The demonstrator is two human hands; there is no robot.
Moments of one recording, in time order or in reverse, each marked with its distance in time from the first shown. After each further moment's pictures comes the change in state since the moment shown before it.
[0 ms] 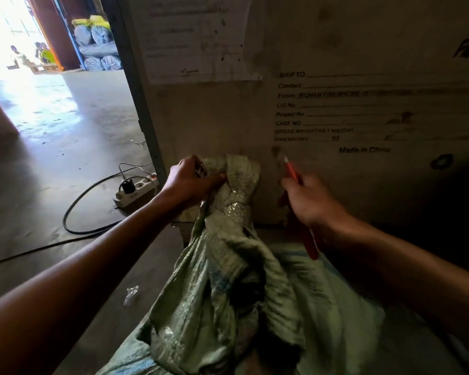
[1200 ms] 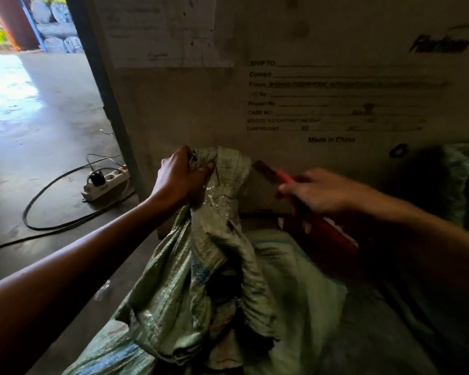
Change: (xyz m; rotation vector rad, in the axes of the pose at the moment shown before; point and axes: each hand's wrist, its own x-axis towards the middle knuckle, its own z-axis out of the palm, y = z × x) left_hand -0.022 0.021 0.025 0.115 0.077 0.165; right_hand -0.021 0.001 -0.057 -0.332 -0.165 0.178
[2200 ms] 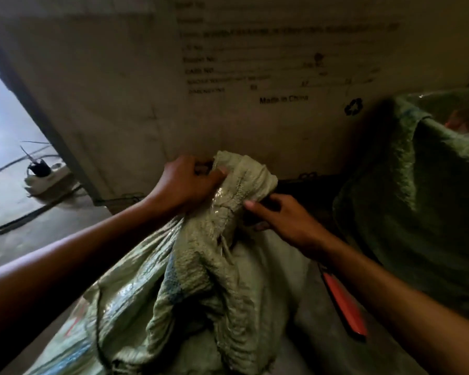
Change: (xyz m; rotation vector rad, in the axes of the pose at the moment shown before) left_hand -0.041 0.043 0.083 -0.056 -0.377 -0.010; right_hand 0.016 0.131 0.045 0.499 0.076 -0.235
